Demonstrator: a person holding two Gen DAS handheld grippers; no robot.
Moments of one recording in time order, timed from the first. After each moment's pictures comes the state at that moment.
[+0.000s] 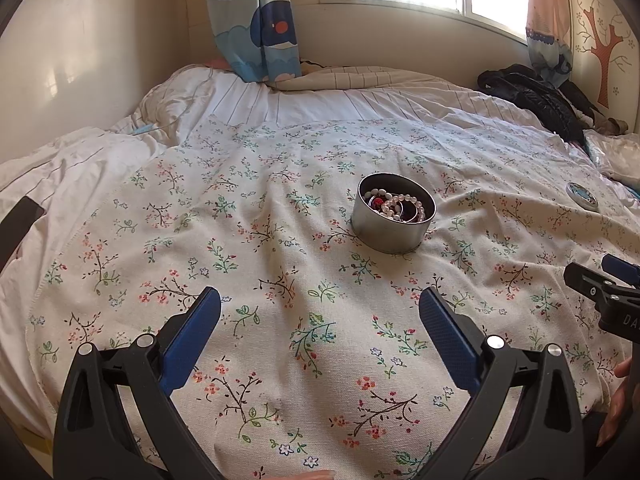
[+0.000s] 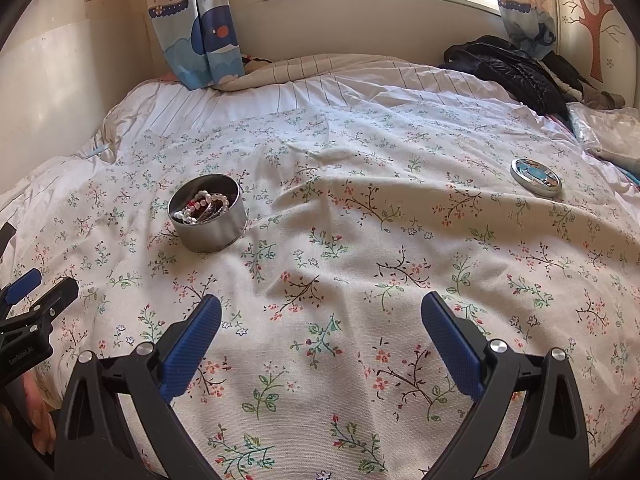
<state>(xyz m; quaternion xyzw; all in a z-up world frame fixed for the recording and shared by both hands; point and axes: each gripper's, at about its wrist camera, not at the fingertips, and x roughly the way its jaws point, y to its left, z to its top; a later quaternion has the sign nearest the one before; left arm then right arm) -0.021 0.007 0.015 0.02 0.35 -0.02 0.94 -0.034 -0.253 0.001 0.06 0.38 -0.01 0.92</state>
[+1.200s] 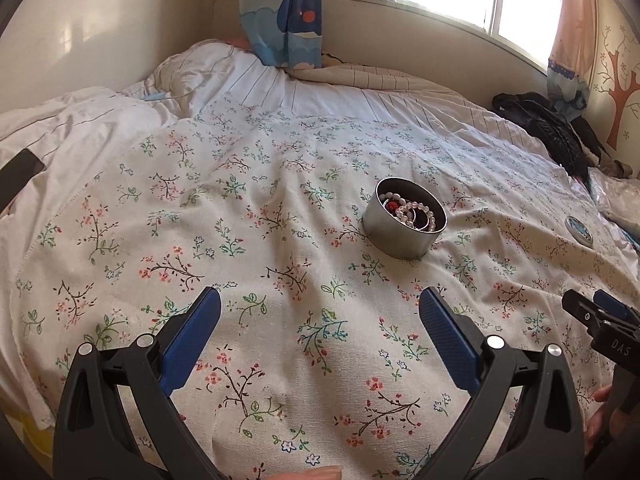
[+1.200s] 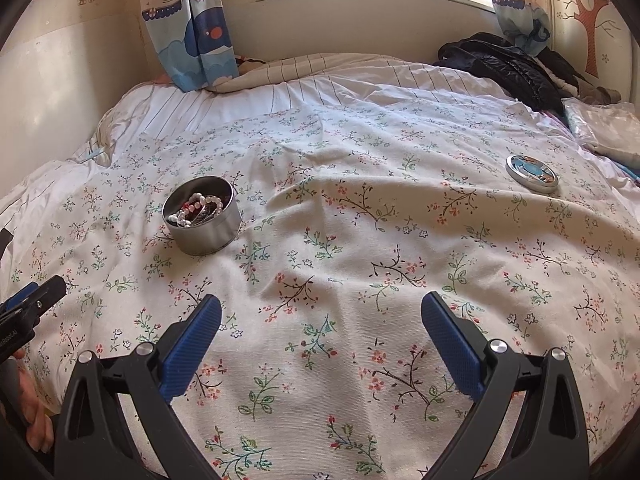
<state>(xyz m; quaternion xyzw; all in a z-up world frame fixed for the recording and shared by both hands) -0.020 0.035 0.012 -0.05 0.36 -0.01 0.93 -0.032 -0.257 0.001 0.07 0.38 -0.02 0.92</state>
